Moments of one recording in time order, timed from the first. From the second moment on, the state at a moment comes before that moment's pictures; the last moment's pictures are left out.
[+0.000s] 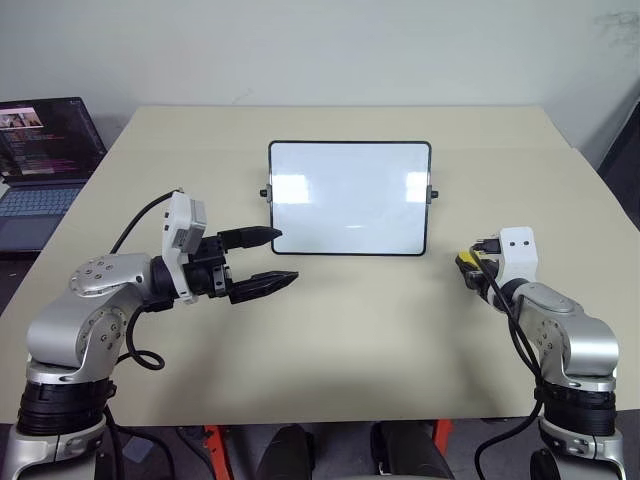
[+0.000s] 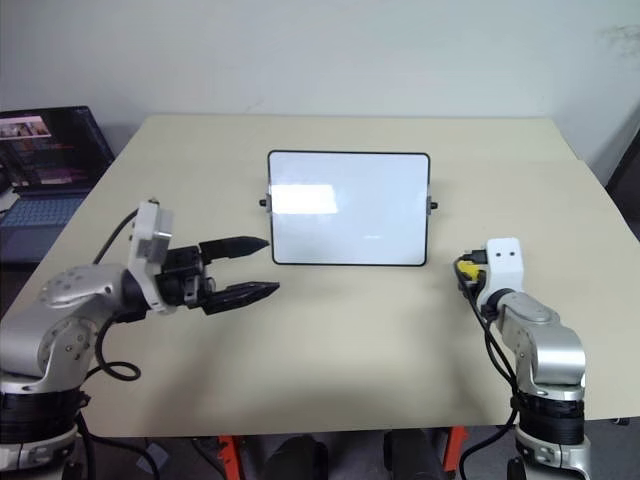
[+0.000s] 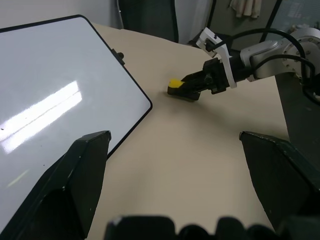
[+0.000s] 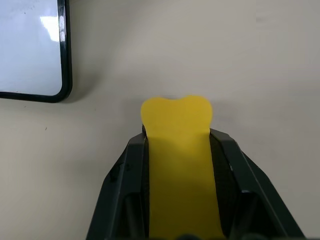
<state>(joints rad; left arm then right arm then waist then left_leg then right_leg) -0.29 0.77 0.20 -0.27 -0.71 0.60 -1.09 -0.30 -0.32 -0.23 -0.34 0.18 1.11 0.22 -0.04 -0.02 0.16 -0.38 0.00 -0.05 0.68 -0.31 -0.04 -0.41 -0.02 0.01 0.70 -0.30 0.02</state>
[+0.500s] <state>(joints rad) -0.29 0.77 0.20 -0.27 -0.70 0.60 -1.08 -0.28 -0.30 -0.26 -0.40 0.19 1.17 0.17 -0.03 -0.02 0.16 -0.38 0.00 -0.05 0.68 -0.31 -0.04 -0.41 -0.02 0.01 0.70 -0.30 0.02</state>
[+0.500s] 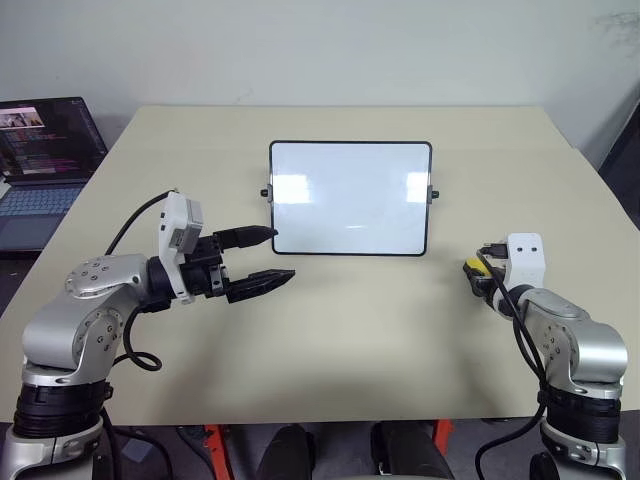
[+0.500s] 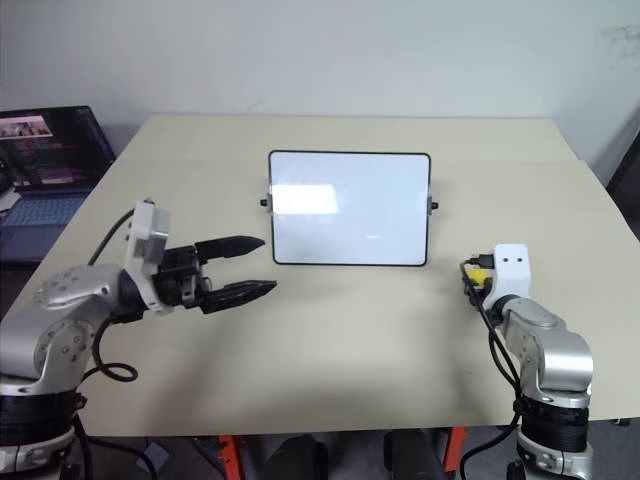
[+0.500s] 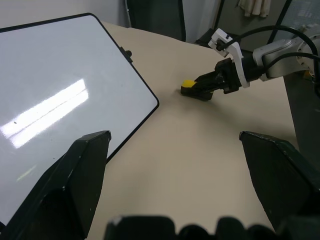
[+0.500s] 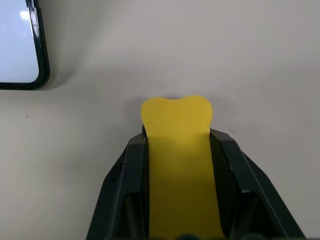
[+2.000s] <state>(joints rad) 0.17 0.22 0.11 -0.50 -0.26 0.34 -0.28 0.19 -0.15 -0.30 -0.64 0.21 0.55 0.20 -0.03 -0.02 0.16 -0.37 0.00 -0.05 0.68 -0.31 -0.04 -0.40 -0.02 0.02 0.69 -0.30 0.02</state>
